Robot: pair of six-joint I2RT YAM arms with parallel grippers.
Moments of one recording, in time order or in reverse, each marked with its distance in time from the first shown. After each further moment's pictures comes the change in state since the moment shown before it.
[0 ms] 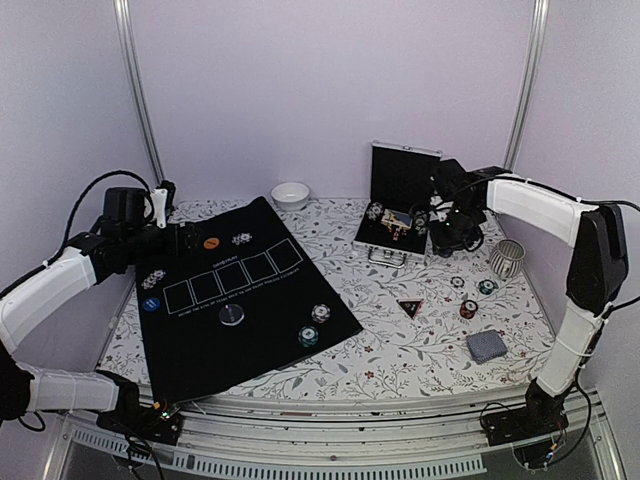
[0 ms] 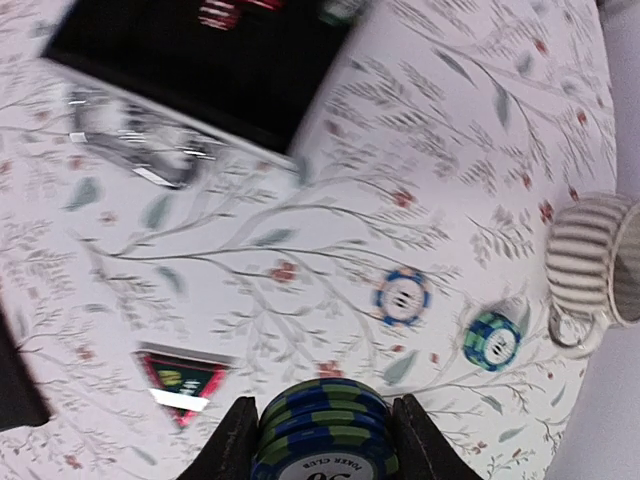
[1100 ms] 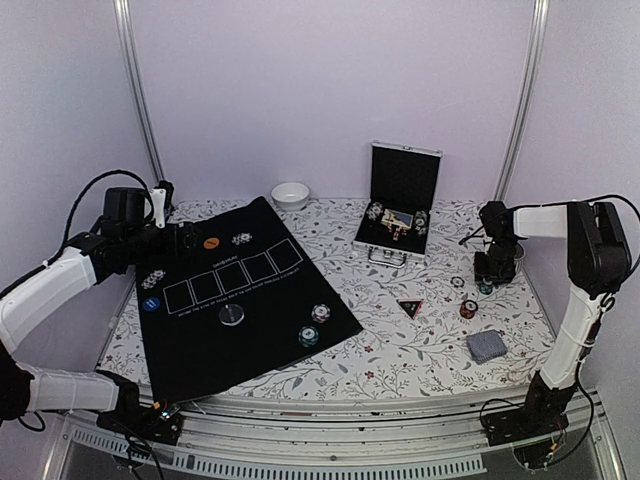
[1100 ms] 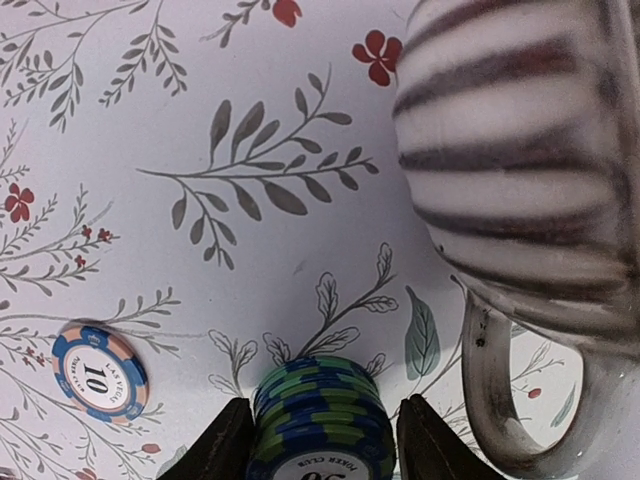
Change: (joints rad) left arm 0.000 0.000 0.000 0.000 -0.032 0.003; right arm -0.299 0.095 -0.257 0.243 -0.015 0.047
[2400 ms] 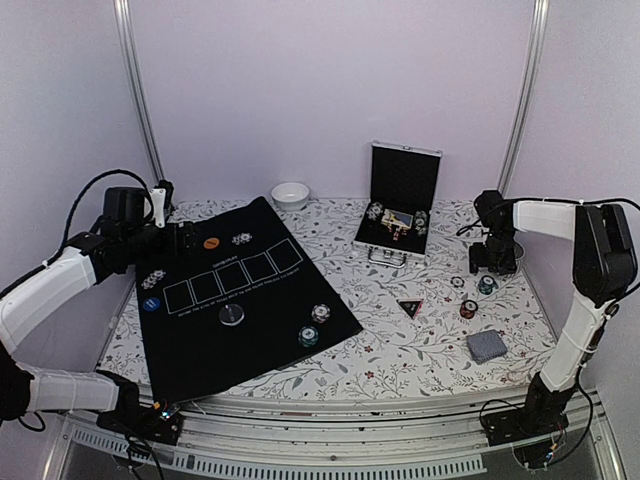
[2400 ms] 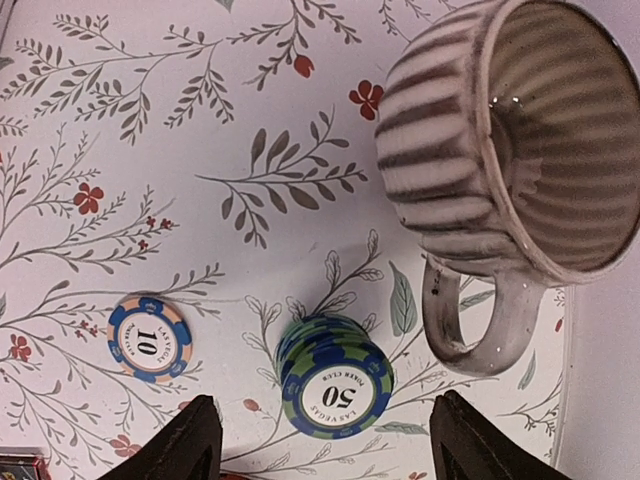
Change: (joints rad) left arm 0.000 -0.001 0.002 0.000 0.000 0.000; right arm 0.069 -0.077 0.043 -0.082 0.085 0.040
